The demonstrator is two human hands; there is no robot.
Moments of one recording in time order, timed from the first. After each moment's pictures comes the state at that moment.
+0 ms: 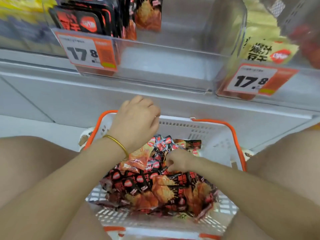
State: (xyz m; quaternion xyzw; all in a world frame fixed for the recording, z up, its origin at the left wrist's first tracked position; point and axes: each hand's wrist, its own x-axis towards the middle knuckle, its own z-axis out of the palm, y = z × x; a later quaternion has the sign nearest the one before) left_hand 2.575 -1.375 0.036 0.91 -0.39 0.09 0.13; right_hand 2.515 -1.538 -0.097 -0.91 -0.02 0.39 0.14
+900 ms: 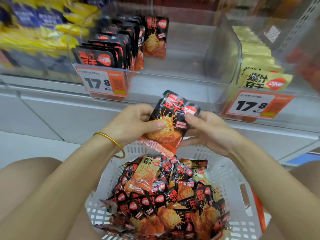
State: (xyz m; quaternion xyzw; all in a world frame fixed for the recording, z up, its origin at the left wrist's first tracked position) left_hand 2.593 -1.369 0.083 0.77 -0.18 -0.24 0.56; right_hand 2.524 -1.556 0.079 -0.65 0.07 0.13 0.75
